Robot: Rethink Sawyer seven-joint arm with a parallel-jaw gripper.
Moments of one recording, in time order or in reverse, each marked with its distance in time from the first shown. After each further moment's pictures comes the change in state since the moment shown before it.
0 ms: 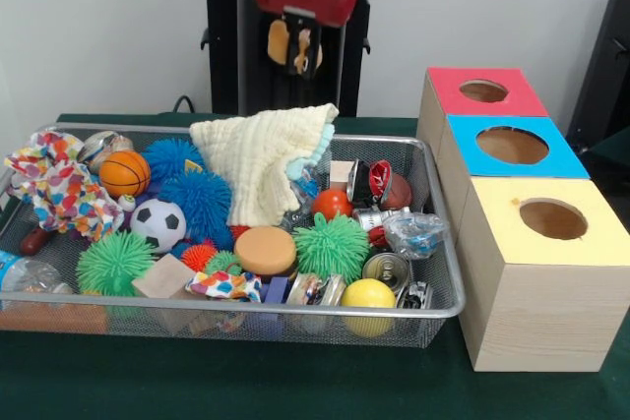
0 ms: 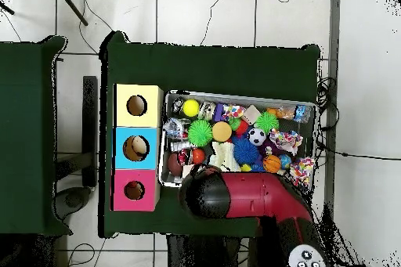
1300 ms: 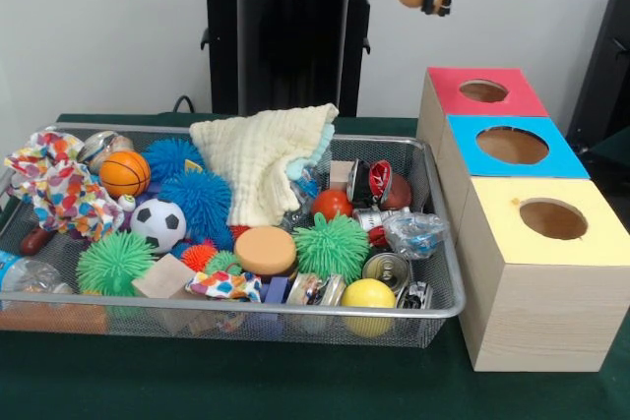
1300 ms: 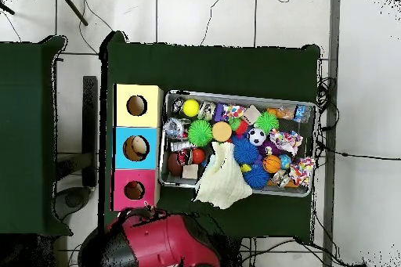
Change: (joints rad) arm 0.332 -0.155 -0.002 0.225 0.093 -0.095 0.000
